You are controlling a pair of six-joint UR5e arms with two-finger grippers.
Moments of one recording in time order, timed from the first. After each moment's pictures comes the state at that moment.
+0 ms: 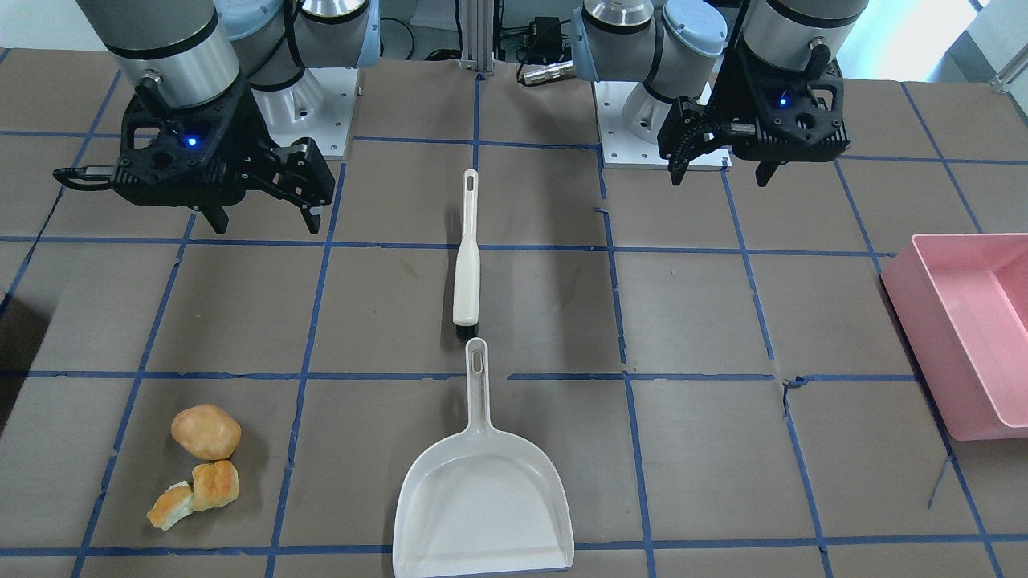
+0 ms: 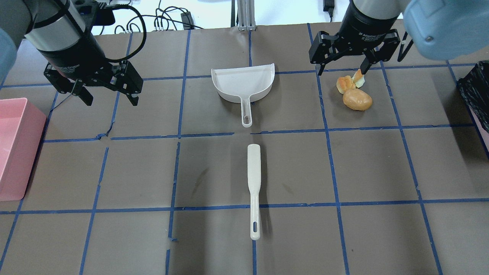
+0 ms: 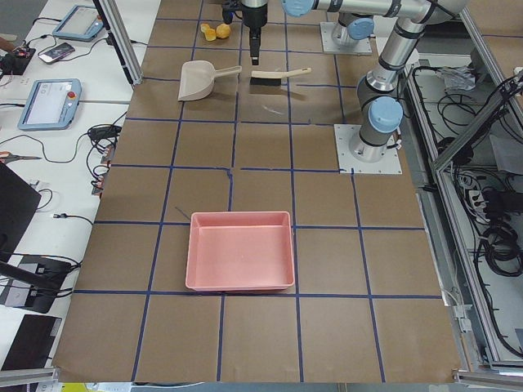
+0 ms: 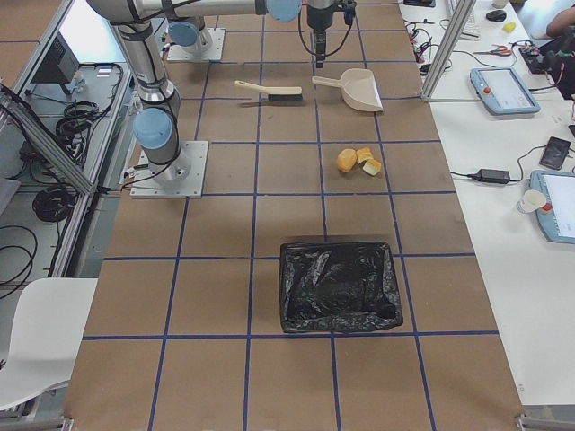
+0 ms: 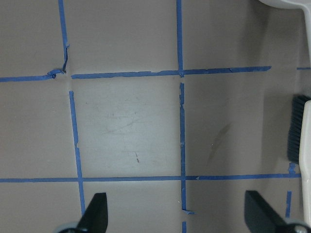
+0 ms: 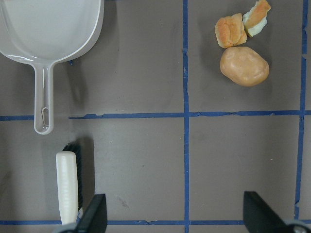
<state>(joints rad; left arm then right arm) -1.55 -1.52 -1.55 -1.67 1.62 0.04 1.66 -1.50 1.51 -1.64 -1.54 0.07</state>
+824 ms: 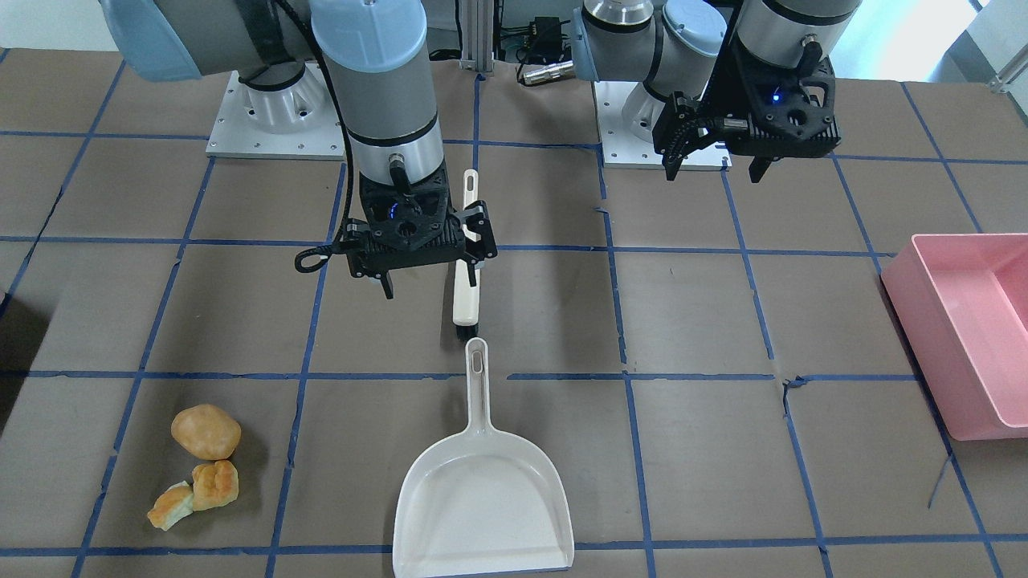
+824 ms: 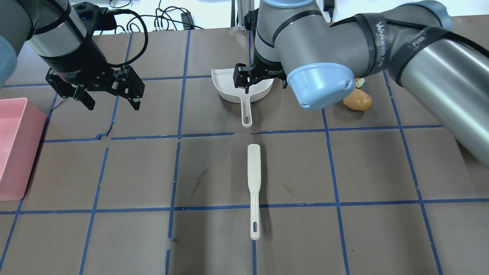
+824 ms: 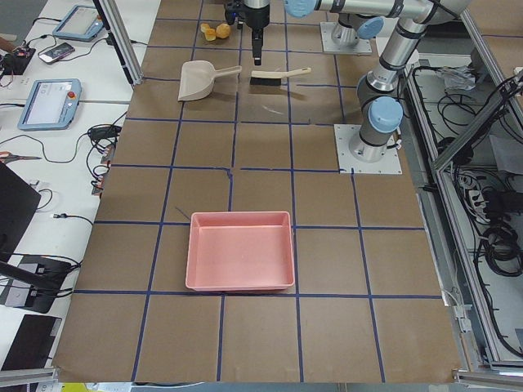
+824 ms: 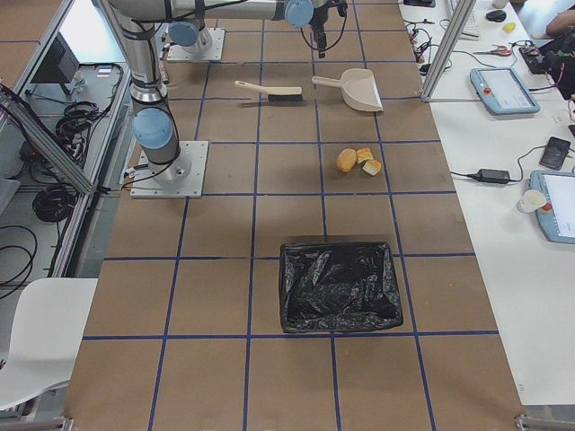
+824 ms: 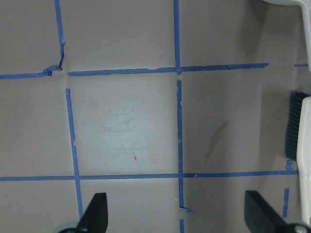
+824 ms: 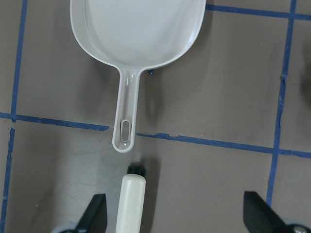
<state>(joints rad) -1.55 -1.51 -1.58 -1.67 1.61 0.05 1.90 -1.34 1.56 -2.00 -1.54 0.20</state>
